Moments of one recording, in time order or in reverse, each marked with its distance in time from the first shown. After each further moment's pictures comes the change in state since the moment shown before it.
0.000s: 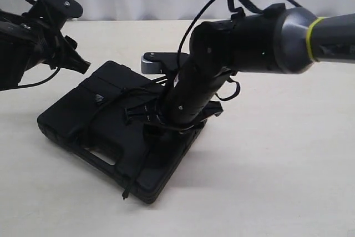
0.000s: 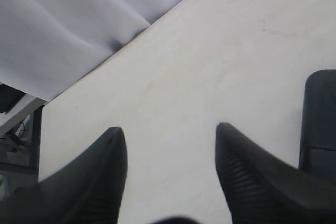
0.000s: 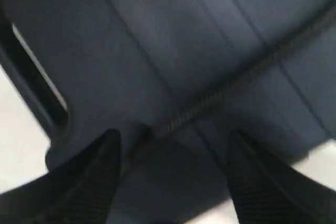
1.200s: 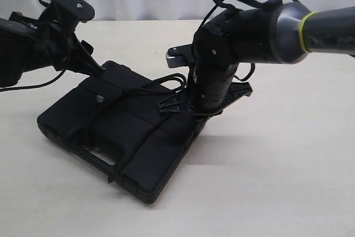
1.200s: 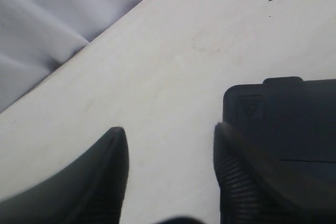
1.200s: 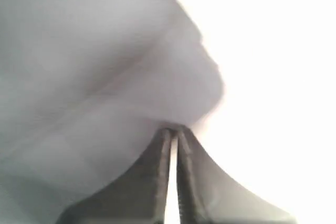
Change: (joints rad) left arm 0.000 -0.007 -0.011 0.001 0.185 -0.002; right arm -0.055 0.054 -0.049 -0.437 0.129 0.251
